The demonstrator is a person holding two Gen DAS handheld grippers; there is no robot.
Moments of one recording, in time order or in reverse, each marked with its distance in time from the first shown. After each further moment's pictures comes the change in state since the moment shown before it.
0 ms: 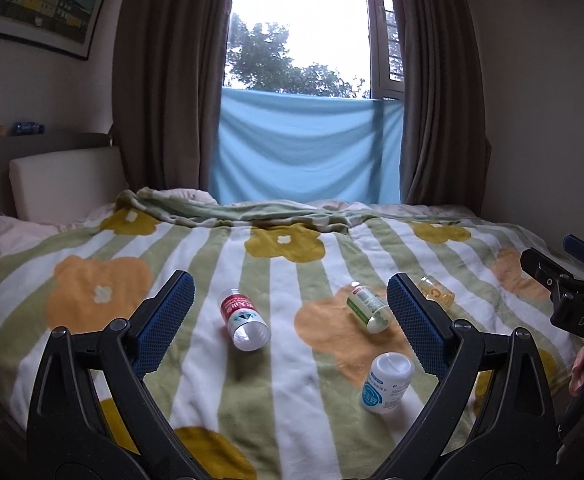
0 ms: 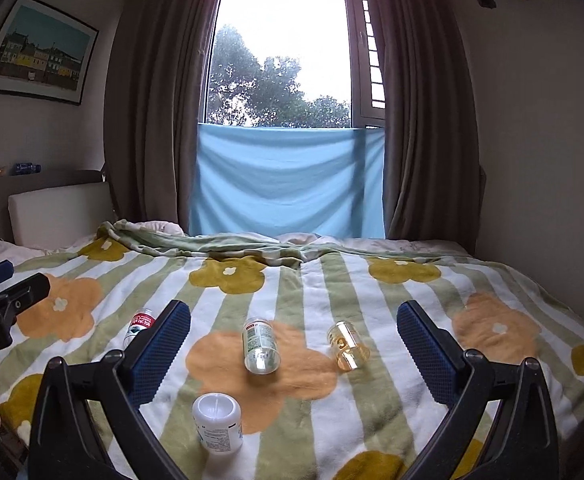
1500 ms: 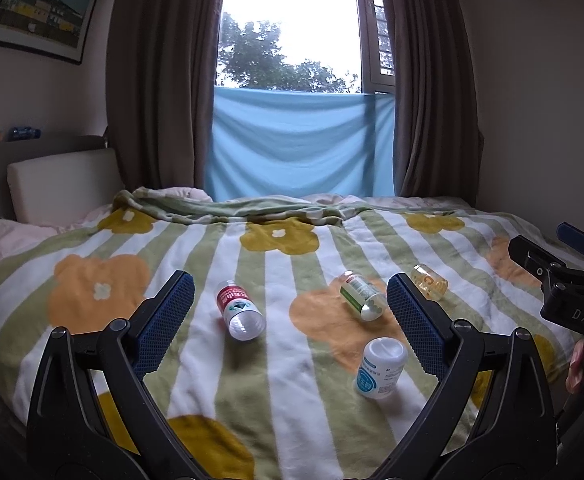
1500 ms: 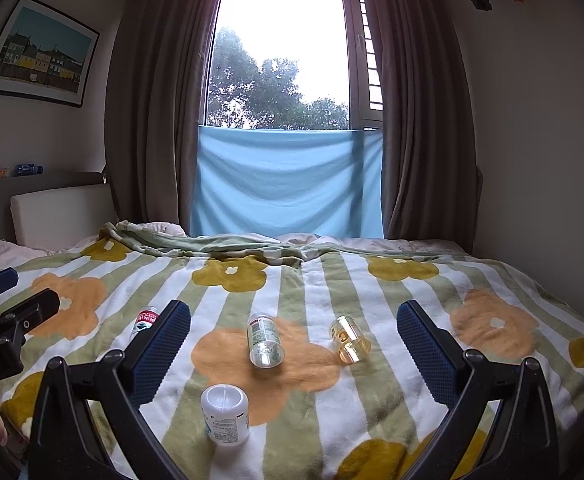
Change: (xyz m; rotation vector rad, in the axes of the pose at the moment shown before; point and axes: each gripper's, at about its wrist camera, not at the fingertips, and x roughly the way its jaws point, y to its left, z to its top) left arm -0.011 -0.012 -0.010 0.021 0.011 -0.008; right arm -0.015 0.007 -0.002 -0.008 -0.009 -0.001
